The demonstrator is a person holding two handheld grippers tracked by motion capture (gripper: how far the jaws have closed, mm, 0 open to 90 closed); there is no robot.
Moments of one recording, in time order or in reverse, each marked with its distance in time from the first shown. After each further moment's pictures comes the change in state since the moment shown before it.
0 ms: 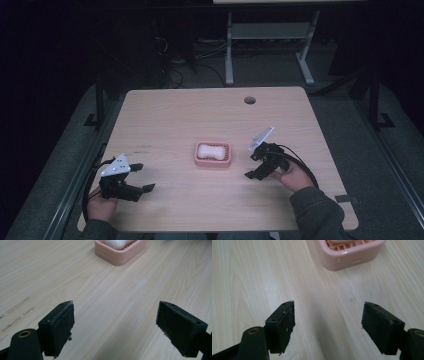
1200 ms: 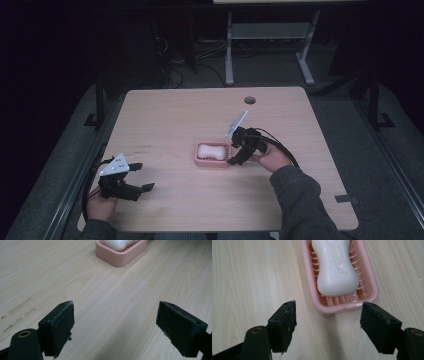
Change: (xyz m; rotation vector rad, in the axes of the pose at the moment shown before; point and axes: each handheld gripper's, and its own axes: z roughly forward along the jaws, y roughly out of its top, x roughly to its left) left arm 0.001 0.001 -0.002 -0.010 0.000 -0.006; right arm -0.014 0.073 0.016 0.040 0.032 -0.092
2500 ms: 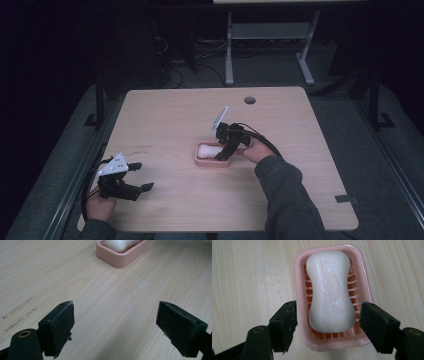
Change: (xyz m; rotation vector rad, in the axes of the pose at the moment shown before) left arm 0.002 0.000 -0.002 -0.006 -0.001 0.002; right arm -0.011 0.041 0.028 0.052 0.022 -0.053
